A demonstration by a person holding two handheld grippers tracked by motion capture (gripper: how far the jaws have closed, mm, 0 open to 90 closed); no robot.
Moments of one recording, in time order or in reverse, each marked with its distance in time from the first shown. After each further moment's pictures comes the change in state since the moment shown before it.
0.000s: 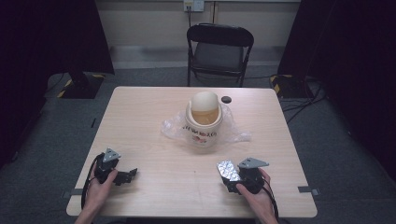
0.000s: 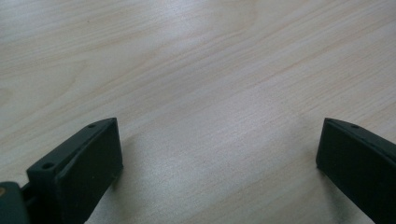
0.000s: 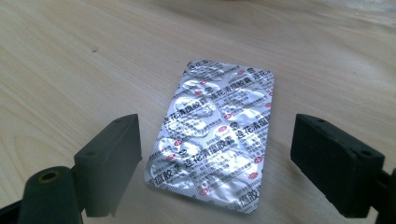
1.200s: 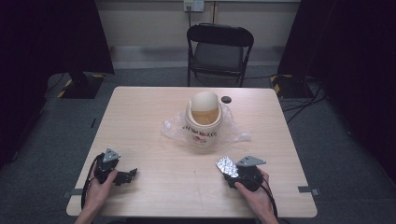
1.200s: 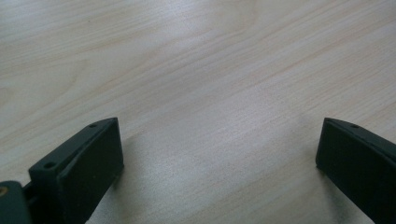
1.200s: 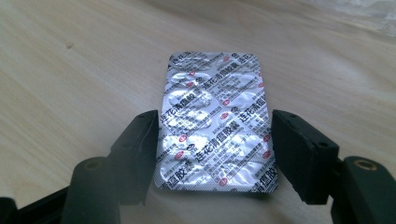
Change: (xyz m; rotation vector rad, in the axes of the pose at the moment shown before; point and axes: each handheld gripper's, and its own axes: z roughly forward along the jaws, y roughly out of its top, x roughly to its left) left arm 0.000 0.000 -0.001 0.002 0.006 0.004; right arm -0.005 0.004 0.007 0.016 -0.046 -0.026
